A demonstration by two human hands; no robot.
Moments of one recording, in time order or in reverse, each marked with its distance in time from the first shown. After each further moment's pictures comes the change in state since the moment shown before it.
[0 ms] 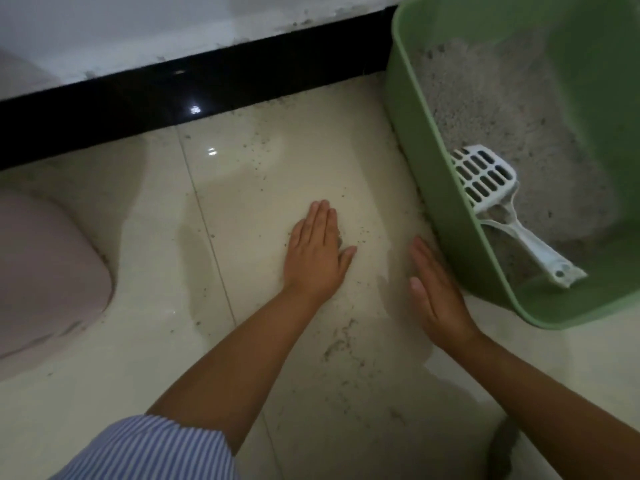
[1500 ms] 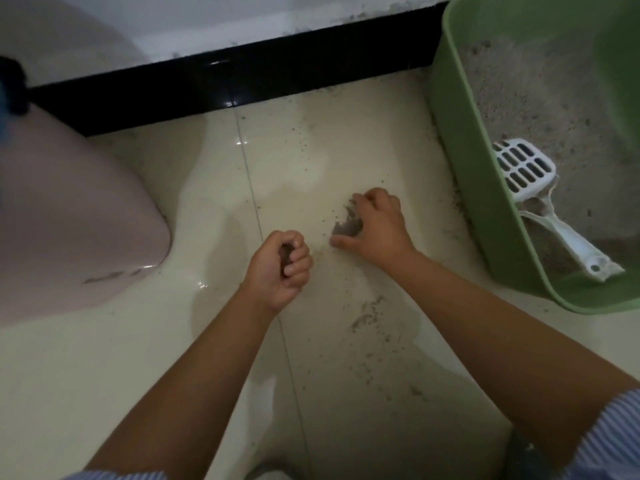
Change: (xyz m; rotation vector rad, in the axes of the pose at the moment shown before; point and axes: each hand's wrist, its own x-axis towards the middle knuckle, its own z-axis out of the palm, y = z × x) left_hand -0.070 -0.052 -0.039 -2.082 -0.108 -0.643; right_hand 0.071 -0.078 0.049 -0.297 -0.125 -0.045
